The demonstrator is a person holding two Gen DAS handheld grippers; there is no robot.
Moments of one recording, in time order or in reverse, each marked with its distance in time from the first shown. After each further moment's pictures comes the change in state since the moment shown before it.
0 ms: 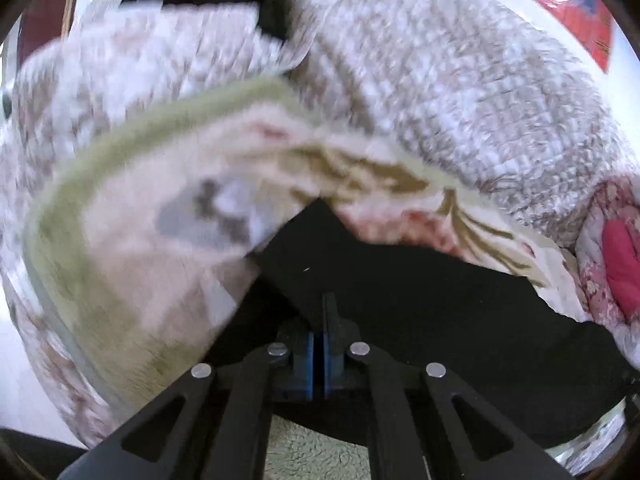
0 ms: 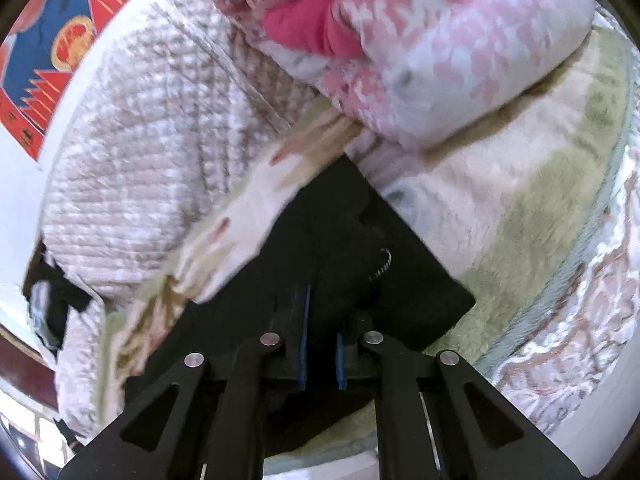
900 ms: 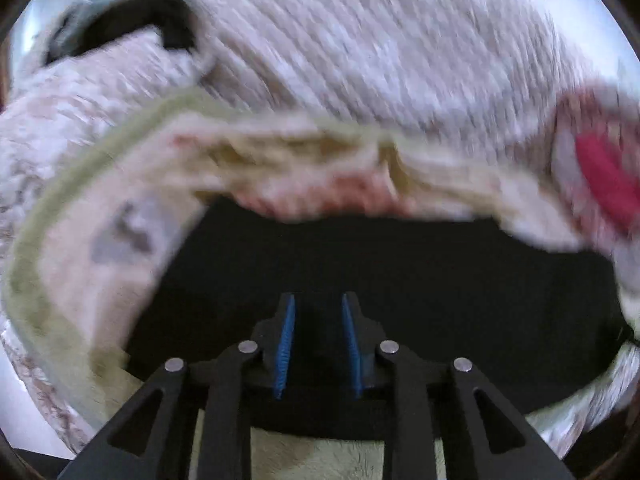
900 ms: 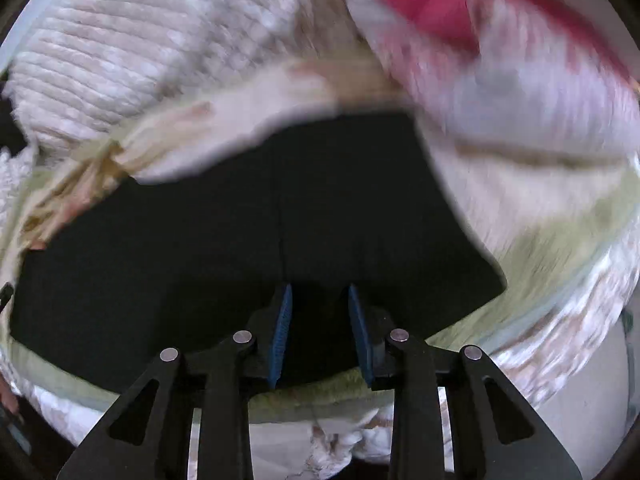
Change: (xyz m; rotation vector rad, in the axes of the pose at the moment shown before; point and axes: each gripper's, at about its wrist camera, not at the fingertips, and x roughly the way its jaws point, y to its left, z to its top) left arm 0.018 -0.065 -0.017 0.250 0.121 -0.048; right arm 0.045 0.039 -0.029 -0.440 0.176 -0.306
